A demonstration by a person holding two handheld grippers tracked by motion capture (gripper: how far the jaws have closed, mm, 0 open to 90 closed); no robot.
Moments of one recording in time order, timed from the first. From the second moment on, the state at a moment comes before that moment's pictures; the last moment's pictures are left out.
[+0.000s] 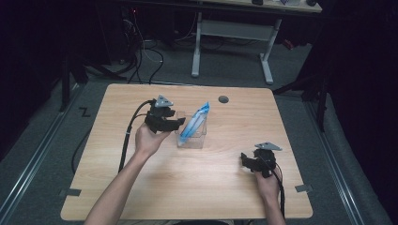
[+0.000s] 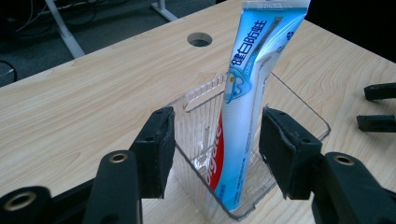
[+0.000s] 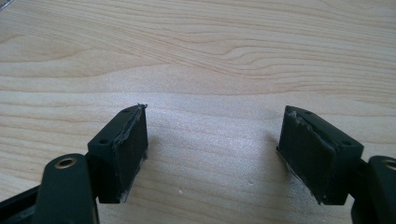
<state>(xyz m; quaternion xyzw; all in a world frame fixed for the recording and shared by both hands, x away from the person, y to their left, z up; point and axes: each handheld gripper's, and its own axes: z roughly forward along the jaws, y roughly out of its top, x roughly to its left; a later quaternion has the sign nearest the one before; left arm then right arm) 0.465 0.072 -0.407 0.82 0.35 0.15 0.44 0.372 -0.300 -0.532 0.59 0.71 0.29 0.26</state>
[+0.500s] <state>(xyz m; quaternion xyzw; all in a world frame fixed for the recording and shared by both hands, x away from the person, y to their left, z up) 0.453 0.093 -0.406 0.81 0.36 0.15 0.45 0.372 -0.300 -0.532 0.59 0.71 0.29 0.26</state>
